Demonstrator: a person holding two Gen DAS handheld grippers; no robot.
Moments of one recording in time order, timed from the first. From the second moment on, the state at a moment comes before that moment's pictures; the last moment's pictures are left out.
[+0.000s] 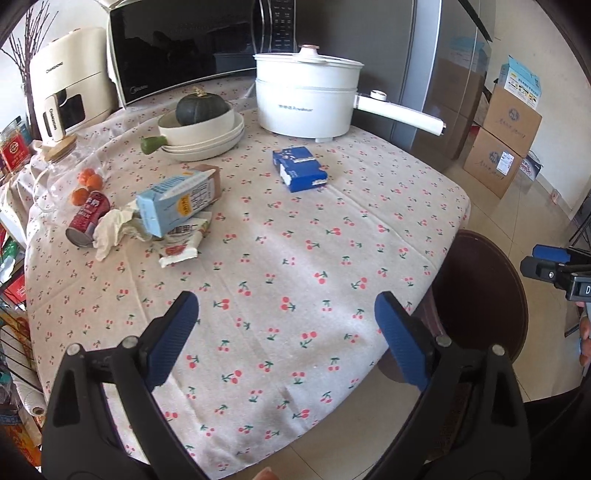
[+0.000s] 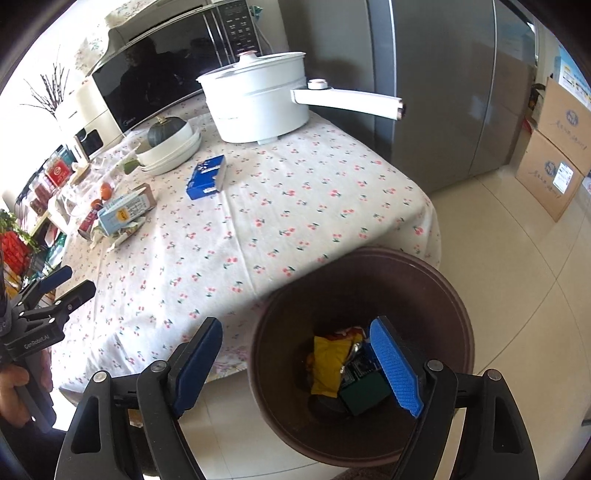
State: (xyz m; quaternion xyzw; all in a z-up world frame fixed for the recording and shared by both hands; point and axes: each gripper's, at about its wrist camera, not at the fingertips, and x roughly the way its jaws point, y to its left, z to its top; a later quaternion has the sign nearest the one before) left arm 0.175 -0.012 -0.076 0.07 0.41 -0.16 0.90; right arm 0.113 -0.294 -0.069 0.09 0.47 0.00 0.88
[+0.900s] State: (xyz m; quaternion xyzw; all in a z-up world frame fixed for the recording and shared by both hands) left arm 0.204 0.156 -0.080 0.01 0.47 0.00 0.88; right arm 0.221 -0.113 -0.085 0.04 0.48 0.08 0.87
